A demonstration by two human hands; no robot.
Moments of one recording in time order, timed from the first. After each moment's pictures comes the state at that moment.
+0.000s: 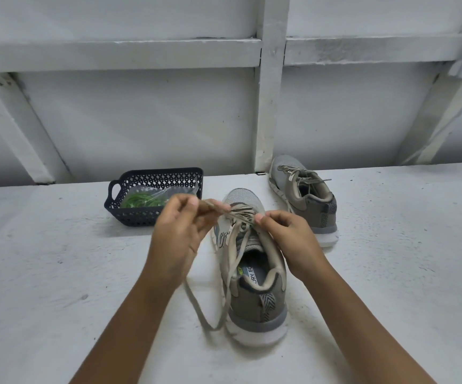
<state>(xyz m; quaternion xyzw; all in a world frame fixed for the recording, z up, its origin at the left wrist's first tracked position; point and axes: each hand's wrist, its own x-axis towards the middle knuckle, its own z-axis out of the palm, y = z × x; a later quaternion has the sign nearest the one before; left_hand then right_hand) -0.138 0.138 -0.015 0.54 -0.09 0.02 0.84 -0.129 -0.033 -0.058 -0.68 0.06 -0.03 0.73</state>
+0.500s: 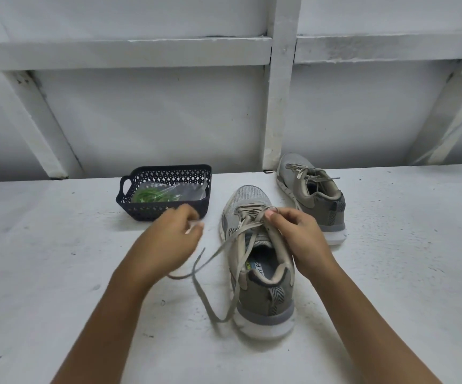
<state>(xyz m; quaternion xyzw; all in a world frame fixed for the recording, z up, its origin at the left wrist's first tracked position) -0.142 0.179 -0.011 0.96 -0.06 0.00 0.29 -0.131 -0.030 -0.059 -0.67 0.08 -0.05 0.74</state>
